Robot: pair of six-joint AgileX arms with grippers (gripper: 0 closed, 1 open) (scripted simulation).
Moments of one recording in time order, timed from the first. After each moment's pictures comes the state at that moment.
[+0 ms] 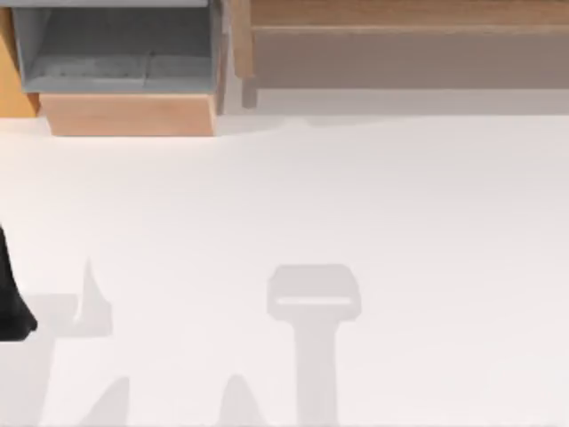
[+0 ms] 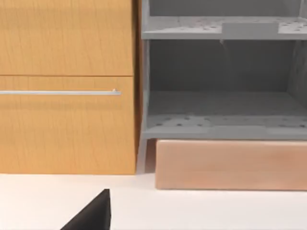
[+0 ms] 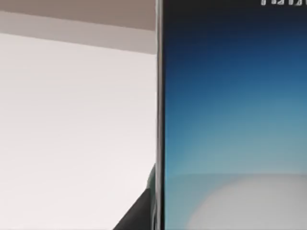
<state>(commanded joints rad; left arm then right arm) 0.00 0.00 0.00 0.00 0.00 0.00 -1.09 1.50 0.94 -0.51 -1.06 -0.99</state>
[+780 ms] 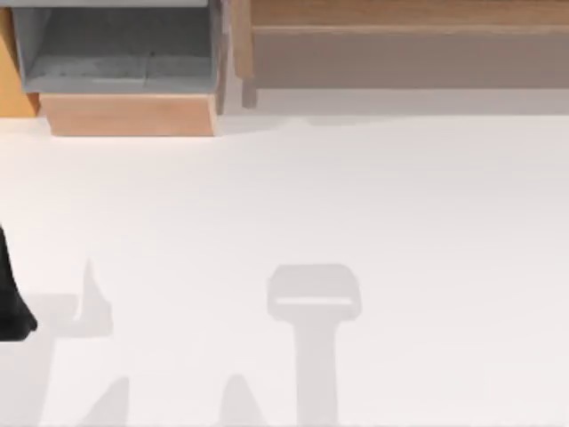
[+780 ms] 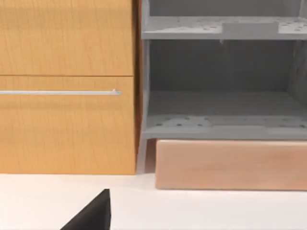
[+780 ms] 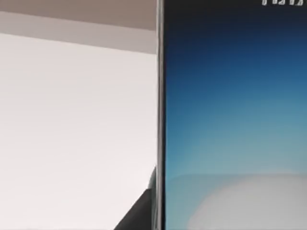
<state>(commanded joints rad) 0.00 0.00 0.00 0.00 0.00 0.00 -1.09 1.50 0.94 -0.50 -1.06 -0.99</state>
